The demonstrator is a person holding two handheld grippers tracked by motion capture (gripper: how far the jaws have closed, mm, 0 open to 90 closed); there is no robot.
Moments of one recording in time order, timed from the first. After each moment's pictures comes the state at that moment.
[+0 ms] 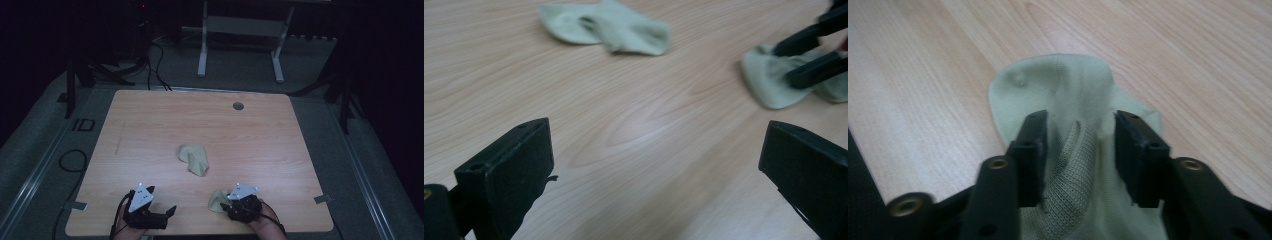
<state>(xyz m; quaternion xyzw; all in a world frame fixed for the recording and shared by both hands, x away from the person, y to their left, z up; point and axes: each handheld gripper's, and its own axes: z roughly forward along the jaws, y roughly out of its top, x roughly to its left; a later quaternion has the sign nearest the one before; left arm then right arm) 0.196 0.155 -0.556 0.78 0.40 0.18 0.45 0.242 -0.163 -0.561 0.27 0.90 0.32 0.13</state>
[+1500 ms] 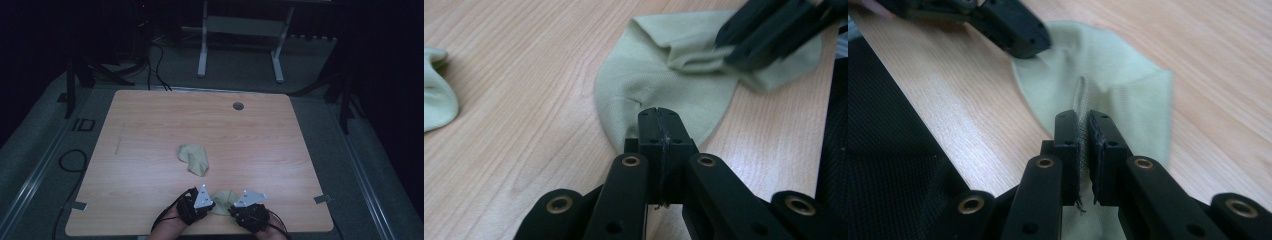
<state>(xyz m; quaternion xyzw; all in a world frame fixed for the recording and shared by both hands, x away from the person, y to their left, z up) 0.231 0.035 -0.570 0.89 0.23 0.12 0.37 0.216 -0.180 -0.548 0.31 0.89 0.31 0.11</state>
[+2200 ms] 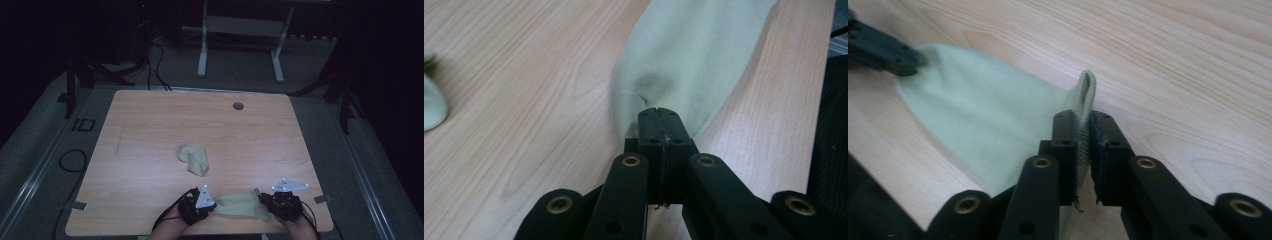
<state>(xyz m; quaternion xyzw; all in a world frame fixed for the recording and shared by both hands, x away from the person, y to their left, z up) 0.229 0.029 -0.569 0.90 0.23 0.10 0.37 0.240 -0.265 -0.534 0.42 0.84 0.33 0.13</state>
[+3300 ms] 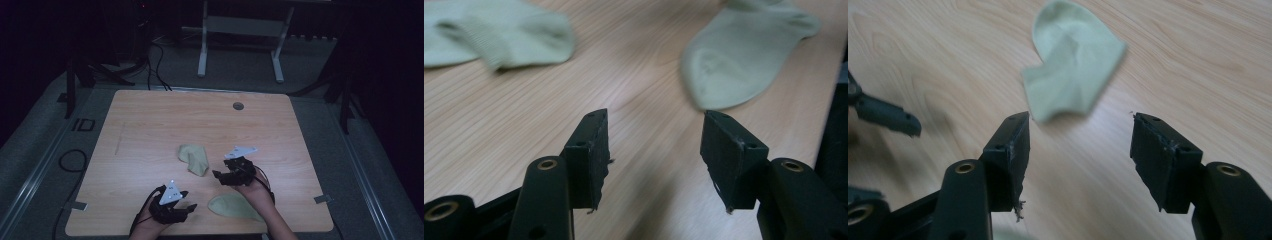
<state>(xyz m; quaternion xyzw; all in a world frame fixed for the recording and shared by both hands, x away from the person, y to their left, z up) 0.222 0.110 -0.563 0.84 0.33 0.13 0.42 0.321 -0.134 -0.503 0.33 0.86 0.36 0.12</state>
